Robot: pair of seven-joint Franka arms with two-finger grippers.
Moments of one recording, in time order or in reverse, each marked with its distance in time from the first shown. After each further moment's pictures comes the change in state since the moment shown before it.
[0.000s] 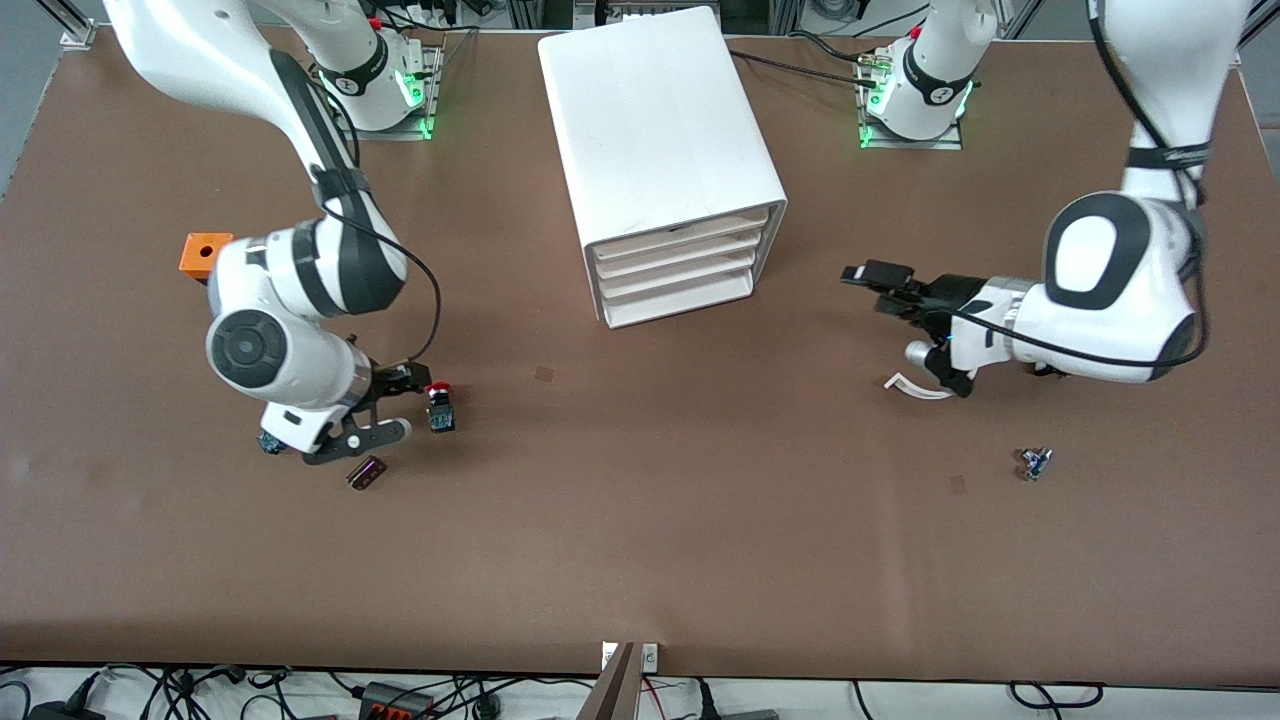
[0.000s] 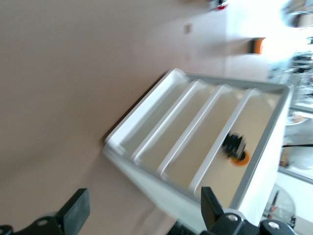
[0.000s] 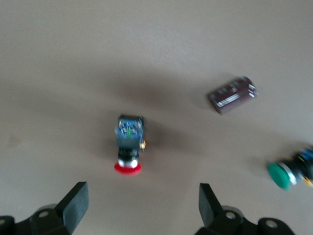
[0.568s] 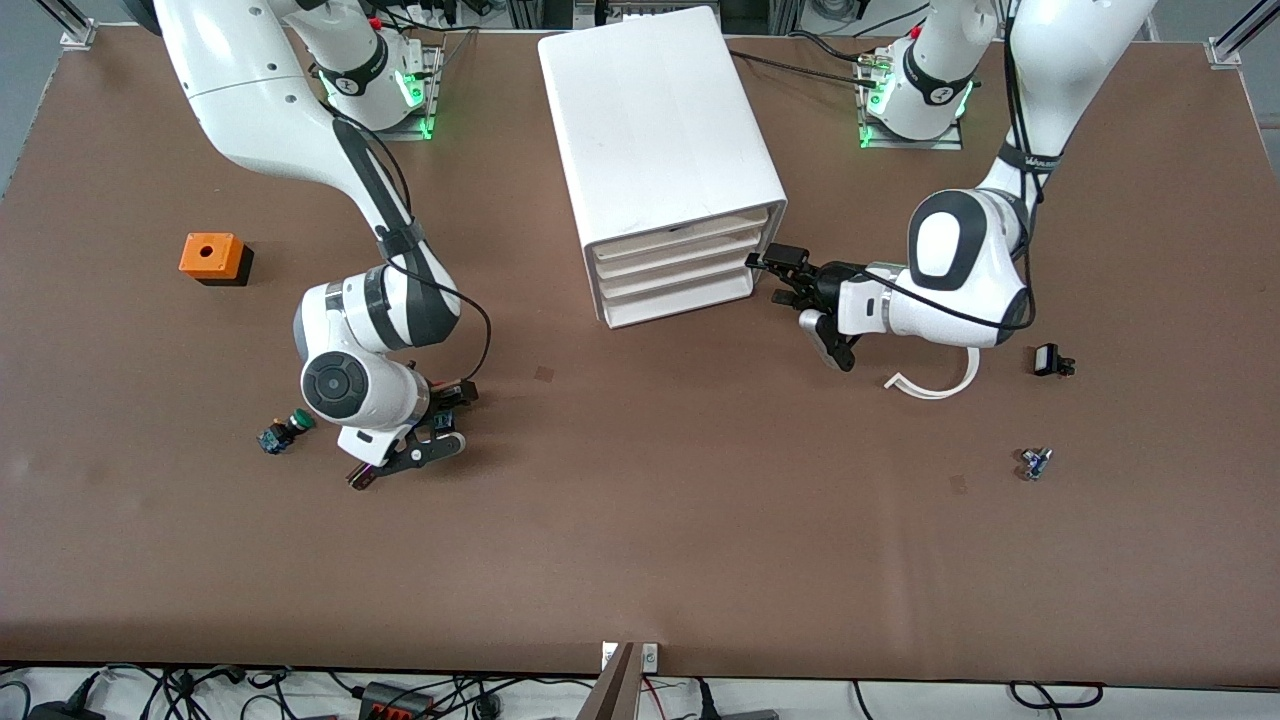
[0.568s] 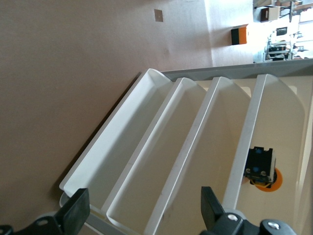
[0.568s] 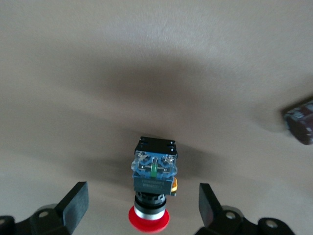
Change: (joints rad) left arm -0.010 0.021 -0.184 -0.217 -0.138 0.284 0.226; right arm 0.032 0.146 0.001 0.011 0.047 0.086 -0.001
